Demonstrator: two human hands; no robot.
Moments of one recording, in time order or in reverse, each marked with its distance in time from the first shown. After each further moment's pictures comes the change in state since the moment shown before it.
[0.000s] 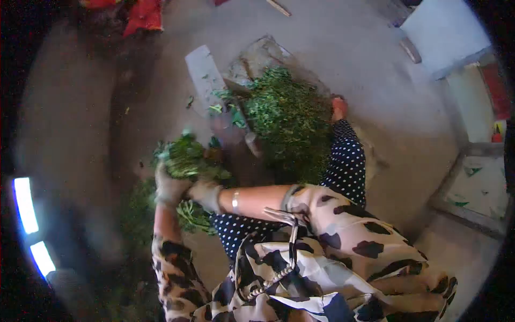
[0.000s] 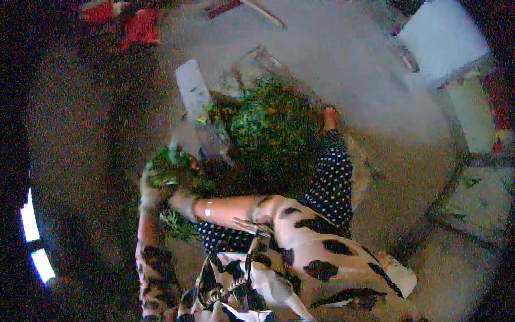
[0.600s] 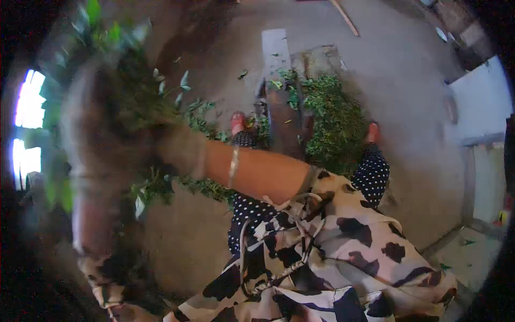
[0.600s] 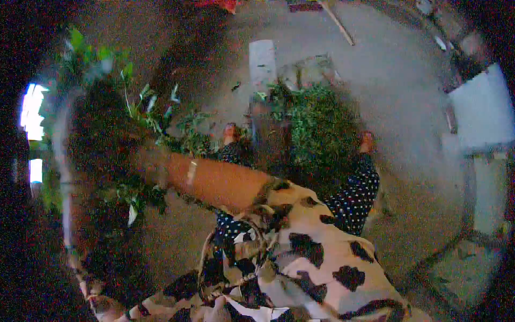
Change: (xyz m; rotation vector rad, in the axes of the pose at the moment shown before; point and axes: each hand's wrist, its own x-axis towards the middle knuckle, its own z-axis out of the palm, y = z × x) left_hand -0.091 0.161 -0.097 1.007 0.528 0.417; right_hand -0.064 -0.057 0.066 0.585 -0.511 0.039
